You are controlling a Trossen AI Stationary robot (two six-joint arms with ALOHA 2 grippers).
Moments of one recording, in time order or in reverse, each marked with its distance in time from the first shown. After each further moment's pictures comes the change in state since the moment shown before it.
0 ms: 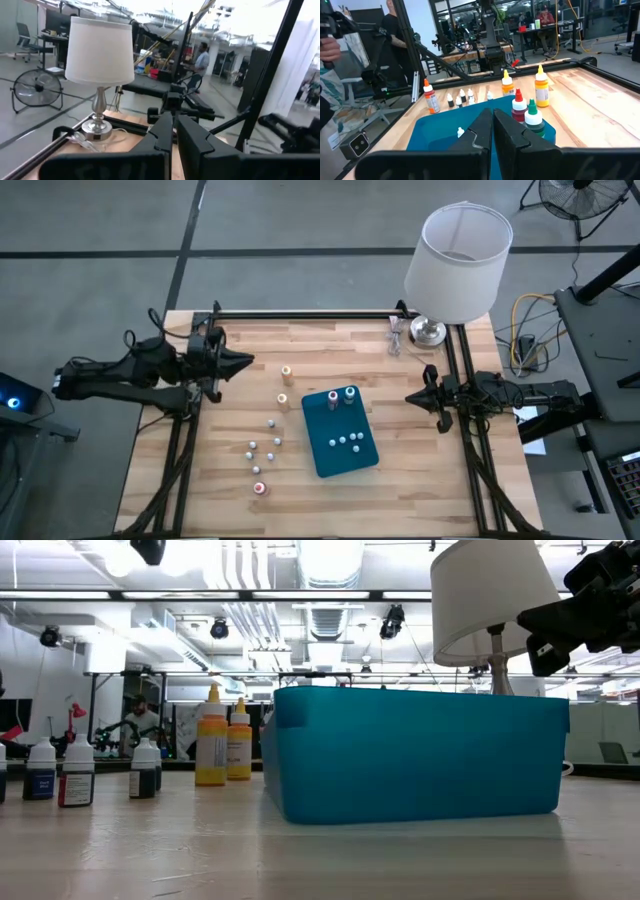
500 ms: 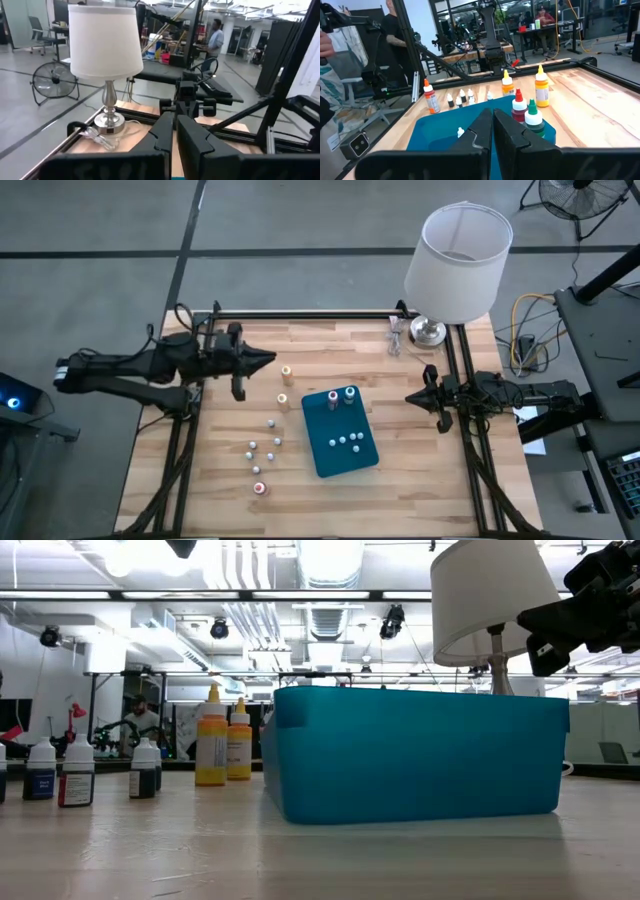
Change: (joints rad) left arm 0.001 0.177 0.147 -0.009 -0.041 0.070; right arm 0.000 -0.001 0.000 0.000 0.000 0.000
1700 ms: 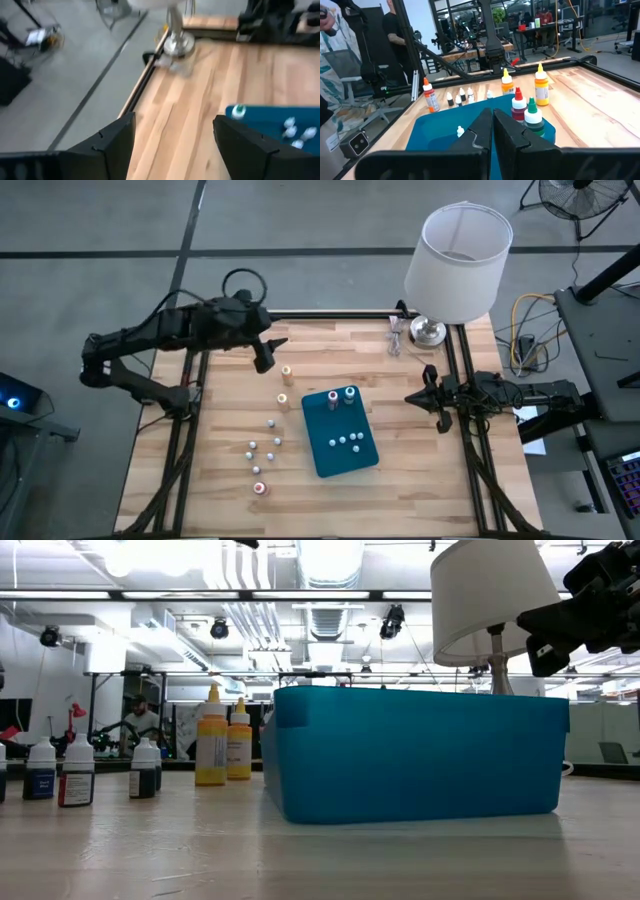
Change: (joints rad) left arm 0.122 0.436 0.750 -0.904 -0.186 0.159; right arm 0.000 0.008 0.000 0.000 0.000 0.000
